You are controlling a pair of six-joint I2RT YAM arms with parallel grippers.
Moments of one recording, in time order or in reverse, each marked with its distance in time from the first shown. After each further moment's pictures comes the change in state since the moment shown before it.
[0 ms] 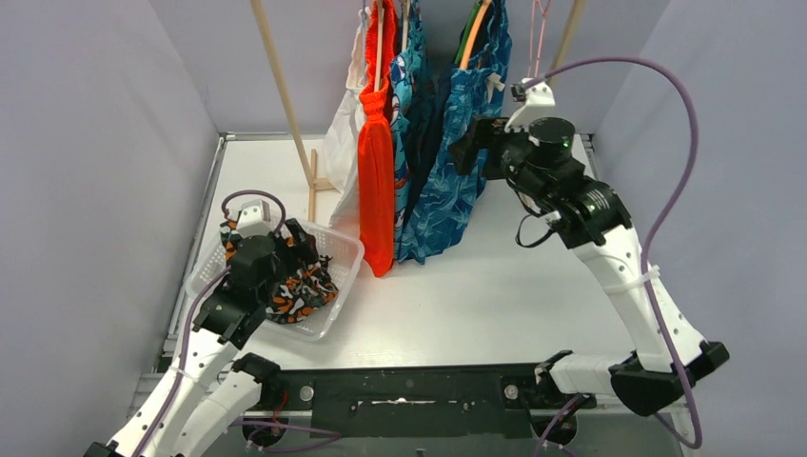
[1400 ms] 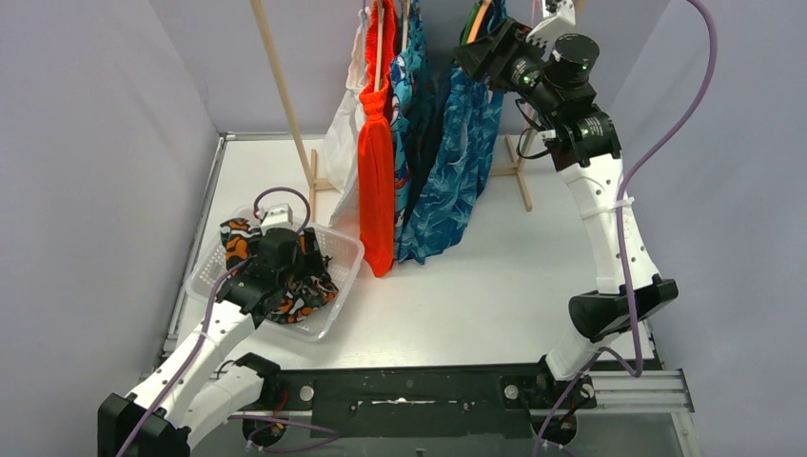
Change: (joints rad) left arm 0.000 0.189 -0.051 -0.061 -0.013 0.056; right arm -0.208 0.447 0.540 0.177 -0.301 0.230
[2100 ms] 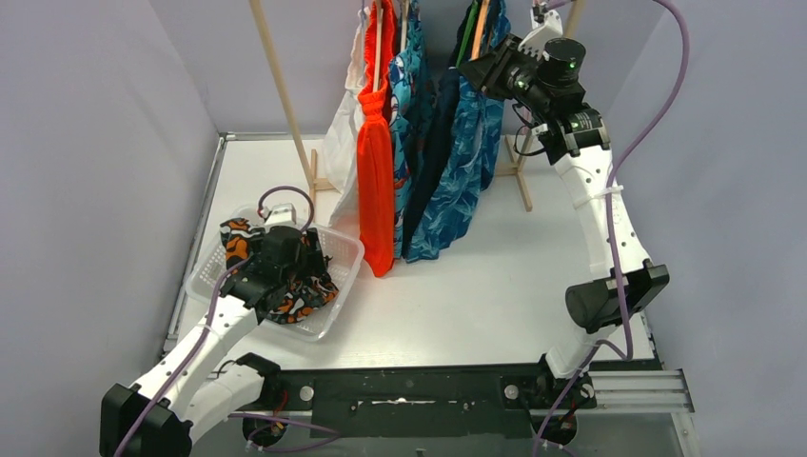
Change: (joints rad) left arm 0.000 0.039 0.016 -0.002 0.000 0.014; right arm -0.036 0.066 -0.029 -0.009 -0.069 -0.013
